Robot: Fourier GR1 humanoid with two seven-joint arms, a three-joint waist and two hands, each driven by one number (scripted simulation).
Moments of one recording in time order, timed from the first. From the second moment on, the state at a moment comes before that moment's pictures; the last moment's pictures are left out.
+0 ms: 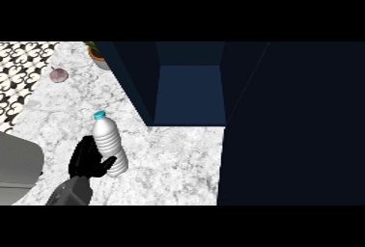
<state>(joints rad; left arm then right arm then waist) -0.30 0.12 0.28 -0.61 0.38 -0.55 -0.50 0.63 -0.12 0.34 -2.15 -0.20 0.13 -0.26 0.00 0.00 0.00</state>
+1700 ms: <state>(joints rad) -0.42 0.02 -0.26 -1.20 0.37 0.36 -0.19 0.55 -0.11 0.38 -2.11 -0.23 0.08 -0.22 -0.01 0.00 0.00</state>
